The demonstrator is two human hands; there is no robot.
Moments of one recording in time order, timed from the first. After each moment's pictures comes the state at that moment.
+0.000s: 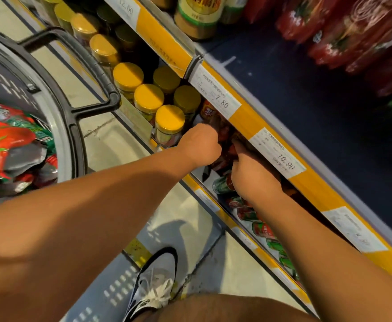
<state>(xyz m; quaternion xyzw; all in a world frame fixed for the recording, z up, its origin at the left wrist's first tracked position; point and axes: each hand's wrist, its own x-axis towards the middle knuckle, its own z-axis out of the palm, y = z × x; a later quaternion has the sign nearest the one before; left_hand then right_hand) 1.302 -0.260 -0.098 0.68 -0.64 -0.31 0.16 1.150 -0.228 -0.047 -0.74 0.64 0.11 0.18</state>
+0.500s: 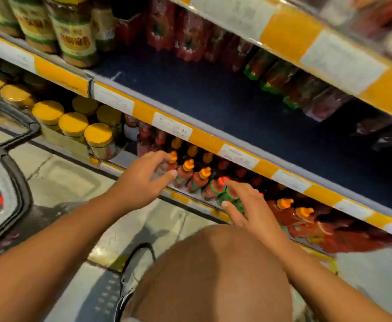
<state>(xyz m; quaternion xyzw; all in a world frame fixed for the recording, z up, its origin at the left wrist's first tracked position) 1.268 -0.115 -0.017 0.52 -0.73 -0.37 0.26 0.990 -0.031 0.025 -0.71 0.67 -0.08 0.21</state>
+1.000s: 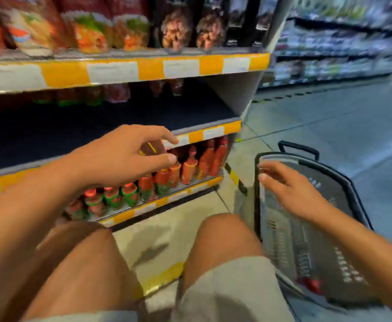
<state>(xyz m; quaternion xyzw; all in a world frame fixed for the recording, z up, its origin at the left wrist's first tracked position) 1.019 0.019 0.231 0.13 -0.94 -0.32 0.06 0.773 0.306 0.155 -0.37 0.87 -0.31 0.14</state>
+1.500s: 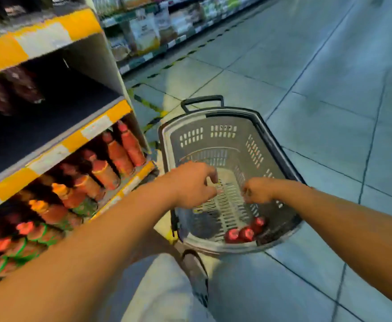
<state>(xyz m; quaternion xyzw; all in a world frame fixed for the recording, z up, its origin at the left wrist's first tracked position) 0.778 0.287 0.125 -0.08 -0.95 -0.21 -0.20 0.667 0.508 0.008 -0.24 0.90 0.01 0.37</state>
